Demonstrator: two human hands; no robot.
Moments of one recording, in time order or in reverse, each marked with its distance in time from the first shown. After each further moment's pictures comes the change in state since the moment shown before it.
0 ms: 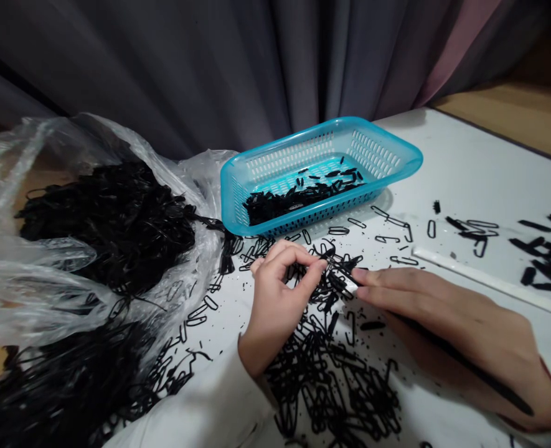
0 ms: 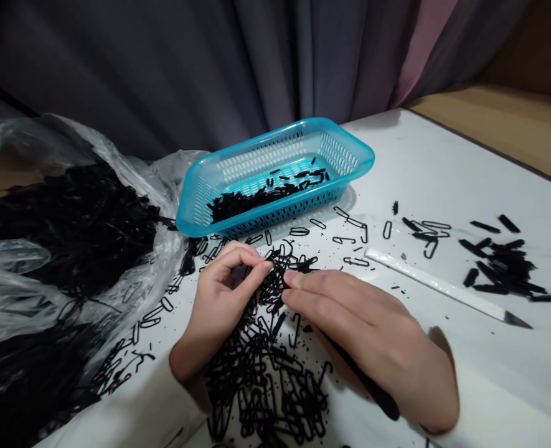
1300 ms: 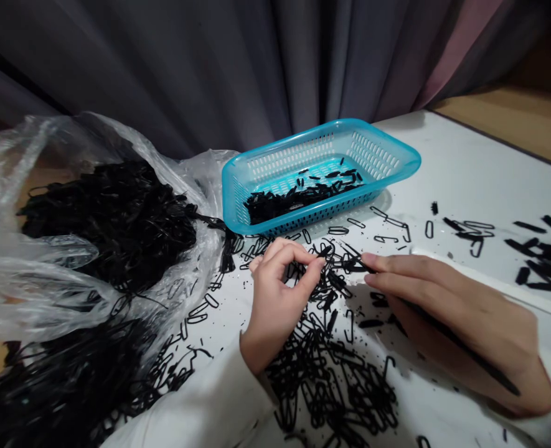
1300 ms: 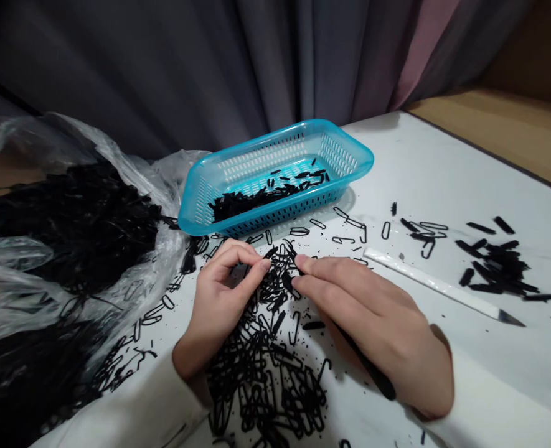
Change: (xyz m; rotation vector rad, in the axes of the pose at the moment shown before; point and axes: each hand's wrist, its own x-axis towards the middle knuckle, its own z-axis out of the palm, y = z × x) left_hand -0.001 0.001 -0.001 0.066 0.041 0.035; right_hand 0.007 0.005 -0.007 -0.131 -0.035 -0.064
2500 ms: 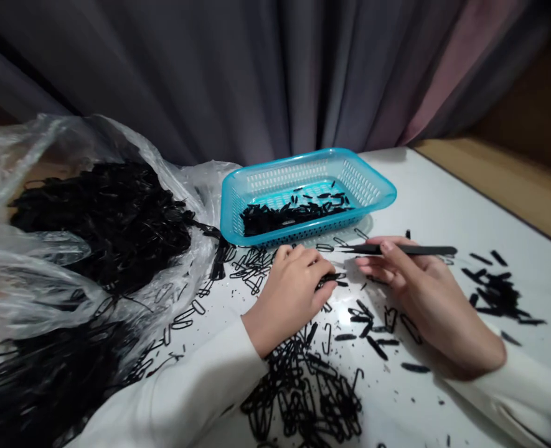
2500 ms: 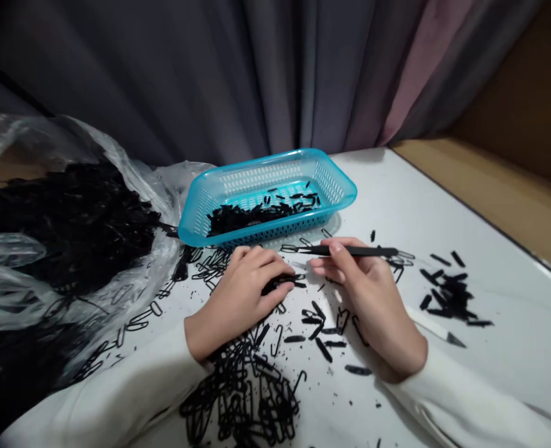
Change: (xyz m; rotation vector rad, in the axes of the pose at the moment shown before) left_hand 0.023 0.013 0.012 0.524 -0.430 0.349; right_hand 0.037 0.030 0.002 1.004 0.255 0.836
